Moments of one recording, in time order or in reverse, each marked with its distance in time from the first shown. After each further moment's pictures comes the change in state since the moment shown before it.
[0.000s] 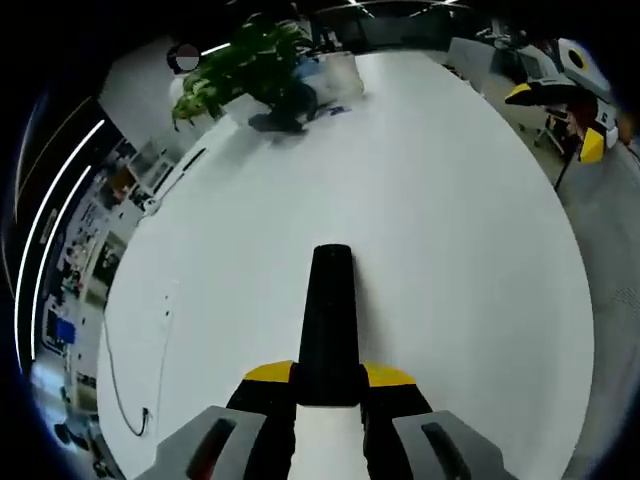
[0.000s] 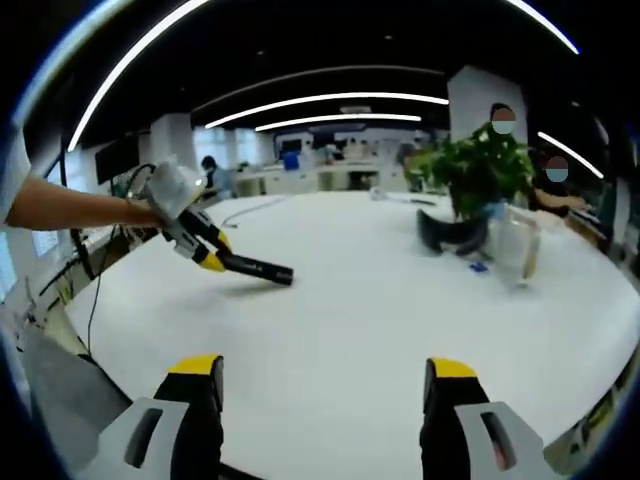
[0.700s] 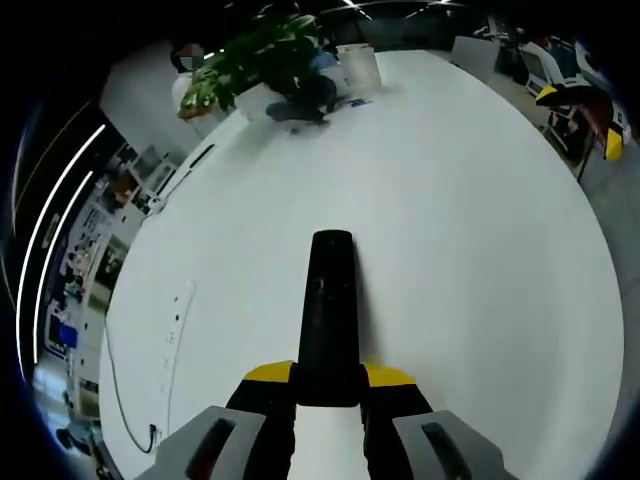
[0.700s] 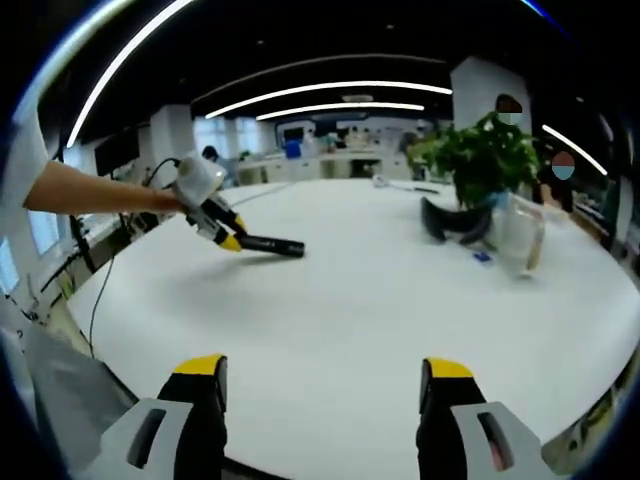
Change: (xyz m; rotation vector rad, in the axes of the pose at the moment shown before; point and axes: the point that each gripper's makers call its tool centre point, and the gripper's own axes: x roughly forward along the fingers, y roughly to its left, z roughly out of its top) left arm 0.029 0.044 -0.007 0.009 -0.020 0.017; right arm 0.002 0.001 -0.008 0.009 0.046 0.009
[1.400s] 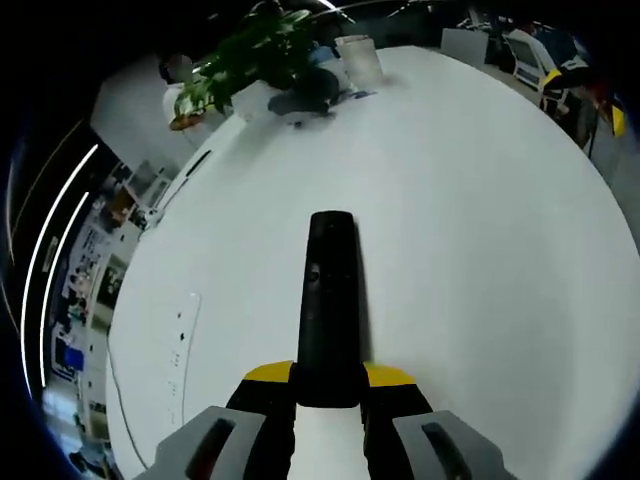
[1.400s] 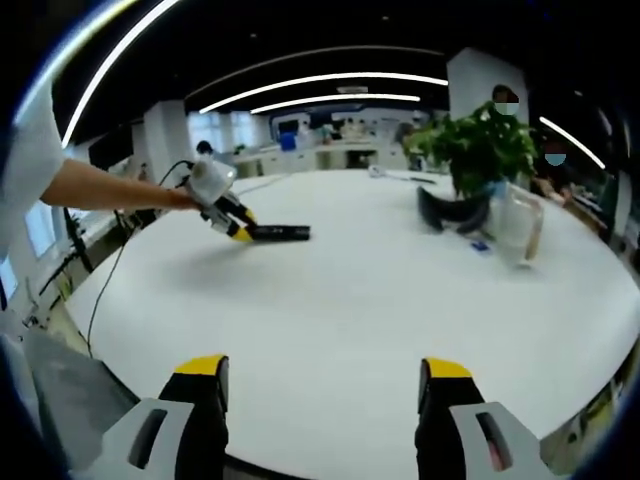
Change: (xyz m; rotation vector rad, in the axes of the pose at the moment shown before) left arm 0.037 0.037 -0.007 0.082 -0.017 0.005; right arm 0.002 -0.003 -0.007 0.018 0.044 -0.014
